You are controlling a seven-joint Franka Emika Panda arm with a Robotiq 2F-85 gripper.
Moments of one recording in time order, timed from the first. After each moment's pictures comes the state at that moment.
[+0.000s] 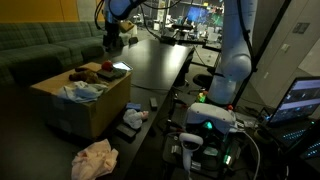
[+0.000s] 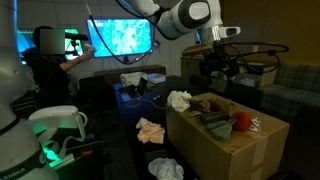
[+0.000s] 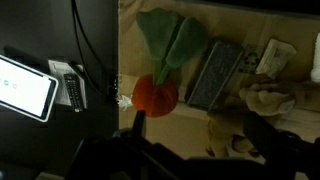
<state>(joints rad) -0.04 0.28 -0.03 -1.81 -0.17 2.31 -0.12</state>
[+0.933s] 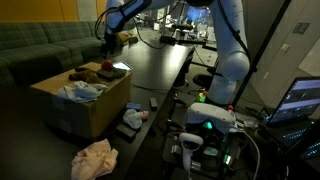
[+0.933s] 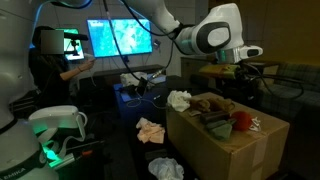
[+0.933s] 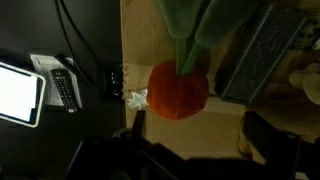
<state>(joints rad) -0.12 0.50 -0.02 -1.68 -0.06 2.45 -0.20</state>
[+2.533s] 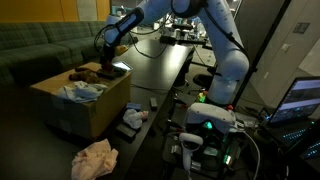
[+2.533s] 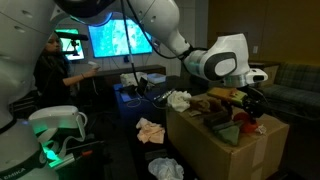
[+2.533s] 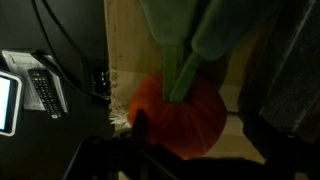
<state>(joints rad) -0.15 0.69 0.00 -1.59 -0.03 2.57 -0.26</state>
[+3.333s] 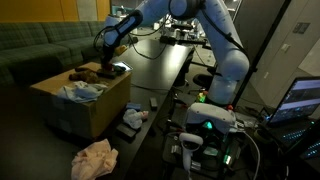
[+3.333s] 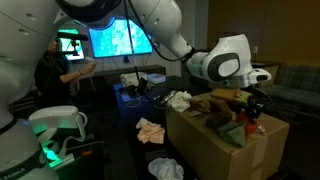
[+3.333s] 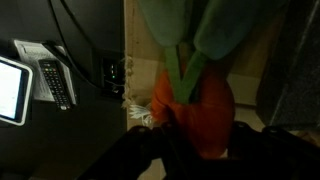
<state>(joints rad) -0.14 0.72 -0.02 -1.54 -0.06 2.58 -0.25</state>
